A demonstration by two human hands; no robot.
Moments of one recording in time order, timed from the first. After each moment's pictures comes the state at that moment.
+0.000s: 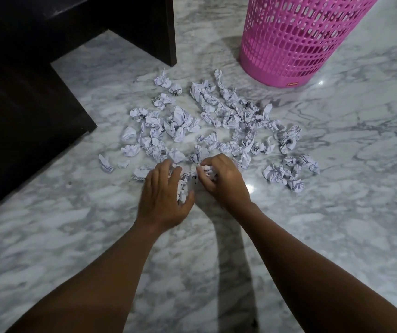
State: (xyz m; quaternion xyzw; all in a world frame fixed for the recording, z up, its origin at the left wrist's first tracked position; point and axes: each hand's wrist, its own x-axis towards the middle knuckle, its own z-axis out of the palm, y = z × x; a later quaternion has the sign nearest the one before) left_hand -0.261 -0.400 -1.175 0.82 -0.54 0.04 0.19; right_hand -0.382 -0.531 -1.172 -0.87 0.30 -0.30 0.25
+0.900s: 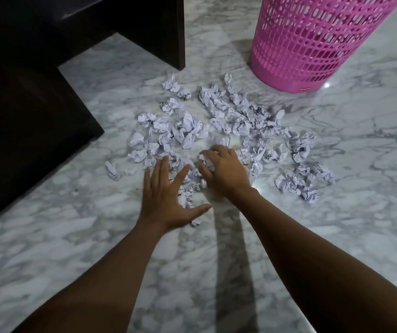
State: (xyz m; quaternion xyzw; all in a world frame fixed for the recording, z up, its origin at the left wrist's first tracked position) left_hand -0.236 -0.407 -1.180 0.85 -0.50 -0.07 0.16; right_hand -0.338 -0.564 -1.169 -0.91 0.33 -0.12 0.20
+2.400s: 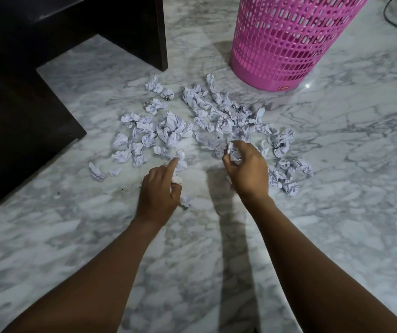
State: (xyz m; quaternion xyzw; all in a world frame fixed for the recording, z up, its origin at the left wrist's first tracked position) left_hand -0.244 -0.426 -1.187 0.80 -0.52 -0.01 0.30; right_hand -0.401 -0.567 -1.137 -0.80 0.48 -0.29 0.24
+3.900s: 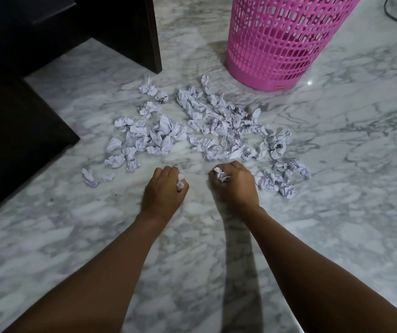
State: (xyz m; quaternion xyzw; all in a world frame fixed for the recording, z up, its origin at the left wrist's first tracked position) left_hand -0.258 -0.453 -1.179 0.82 -0.52 0.02 0.24; right_hand -0.405 -0.564 -1.176 -0.81 0.48 -0.22 0.26
